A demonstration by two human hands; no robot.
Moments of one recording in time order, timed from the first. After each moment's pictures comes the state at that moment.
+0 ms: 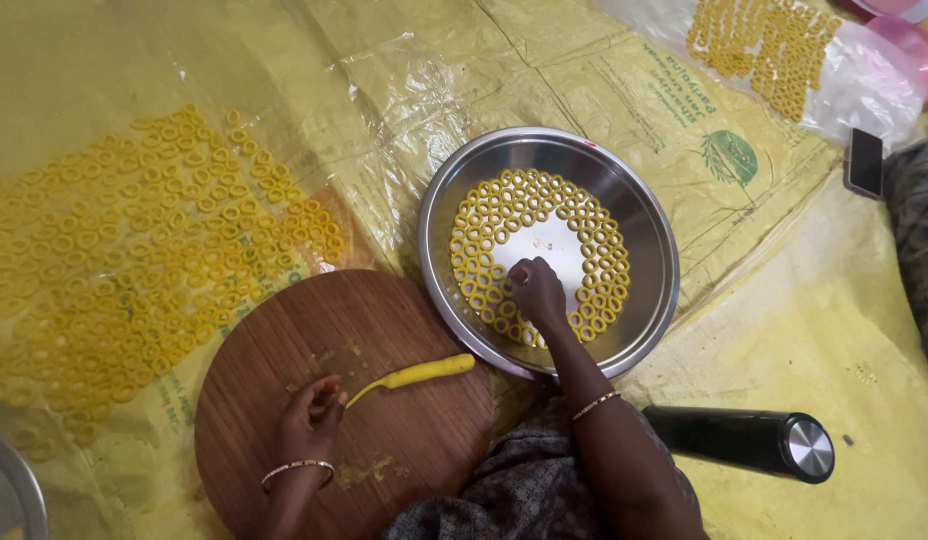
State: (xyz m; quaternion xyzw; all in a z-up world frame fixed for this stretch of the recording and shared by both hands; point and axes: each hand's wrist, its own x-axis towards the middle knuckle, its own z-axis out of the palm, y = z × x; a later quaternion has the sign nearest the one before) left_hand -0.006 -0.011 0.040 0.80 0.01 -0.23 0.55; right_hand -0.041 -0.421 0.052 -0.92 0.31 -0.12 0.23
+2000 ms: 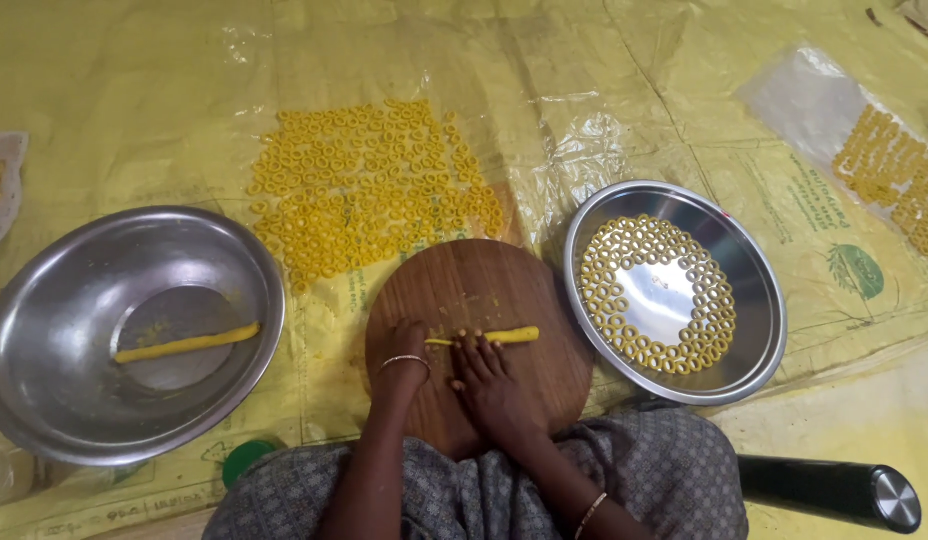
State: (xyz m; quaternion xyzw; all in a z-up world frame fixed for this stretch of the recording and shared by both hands) left_hand -0.016 0.057 0.136 0.95 -0.09 -0.18 0.23; right_hand -0.115 -0.111 0.100 -0.99 -0.16 -0.03 0.04
